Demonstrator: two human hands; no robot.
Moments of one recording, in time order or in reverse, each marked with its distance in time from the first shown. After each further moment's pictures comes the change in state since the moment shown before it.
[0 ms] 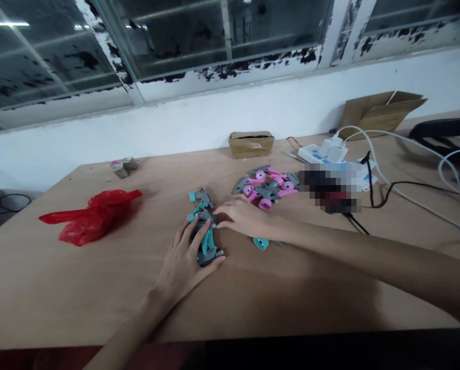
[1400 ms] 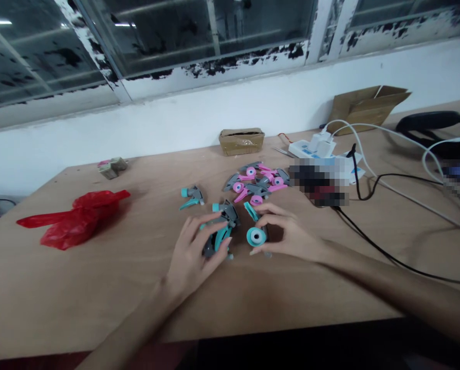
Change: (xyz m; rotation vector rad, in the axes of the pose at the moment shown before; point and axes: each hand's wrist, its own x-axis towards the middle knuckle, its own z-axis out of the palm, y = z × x) left_hand 0.035 0.054 -0.016 -0.301 0.306 0.212; right_hand -0.116 0.022 -0.007 0.396 0.358 0.043
